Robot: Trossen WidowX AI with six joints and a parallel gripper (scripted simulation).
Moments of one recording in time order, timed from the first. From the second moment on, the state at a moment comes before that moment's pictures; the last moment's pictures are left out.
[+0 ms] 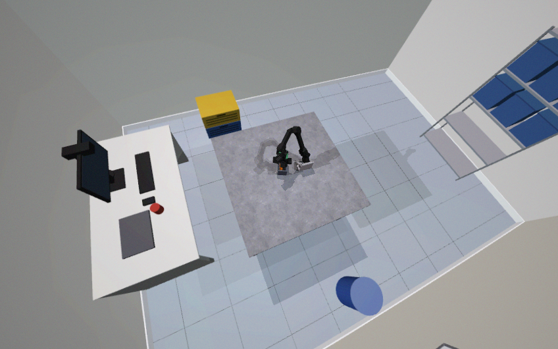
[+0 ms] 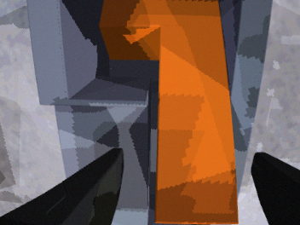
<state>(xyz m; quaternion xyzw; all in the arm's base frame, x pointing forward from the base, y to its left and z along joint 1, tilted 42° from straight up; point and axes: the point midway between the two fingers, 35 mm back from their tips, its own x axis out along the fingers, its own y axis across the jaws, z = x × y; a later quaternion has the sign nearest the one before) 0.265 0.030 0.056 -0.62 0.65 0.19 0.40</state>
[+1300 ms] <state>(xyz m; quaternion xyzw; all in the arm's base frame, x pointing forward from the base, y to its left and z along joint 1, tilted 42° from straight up) 0.264 0.037 0.065 -0.62 0.65 0.19 0.40</state>
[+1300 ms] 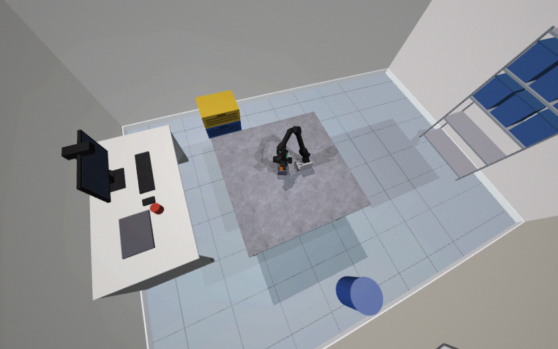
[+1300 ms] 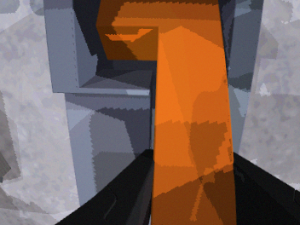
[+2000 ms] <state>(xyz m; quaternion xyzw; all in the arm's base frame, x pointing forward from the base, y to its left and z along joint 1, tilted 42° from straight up) 0.260 0.058 0.090 -0.62 0.65 0.19 0.40</state>
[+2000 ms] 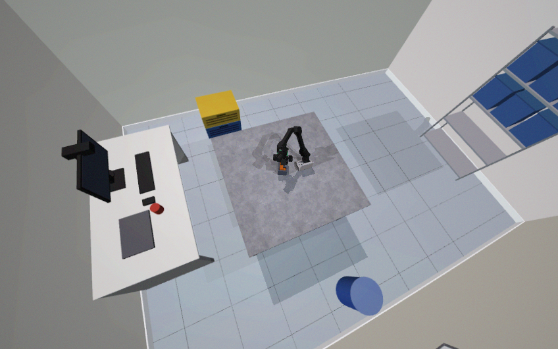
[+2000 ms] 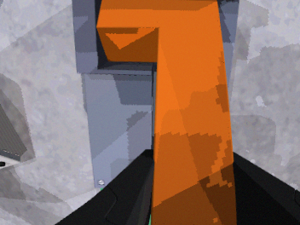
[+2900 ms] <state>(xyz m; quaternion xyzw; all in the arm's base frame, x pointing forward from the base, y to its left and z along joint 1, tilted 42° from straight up) 0.257 0.082 0.117 -0.62 0.65 0.19 0.40</state>
